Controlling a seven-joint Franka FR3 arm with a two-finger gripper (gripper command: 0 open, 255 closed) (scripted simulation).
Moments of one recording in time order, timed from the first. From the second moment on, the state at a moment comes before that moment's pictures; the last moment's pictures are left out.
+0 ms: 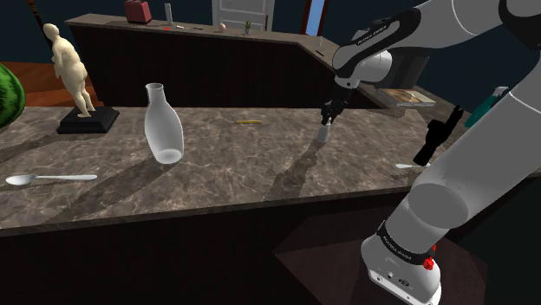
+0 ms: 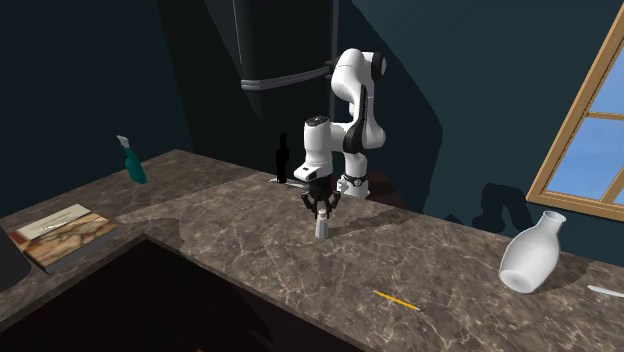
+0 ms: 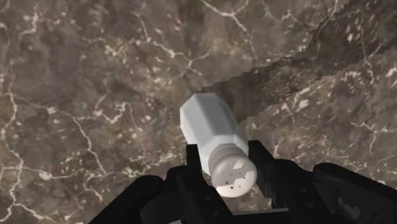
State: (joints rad) arm -0.11 -0.14 -0.42 -2.42 0.06 2.35 -0.42
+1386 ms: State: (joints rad) arm -0.12 -0.26 -0.39 -2.27 -0.01 2.08 -0.35
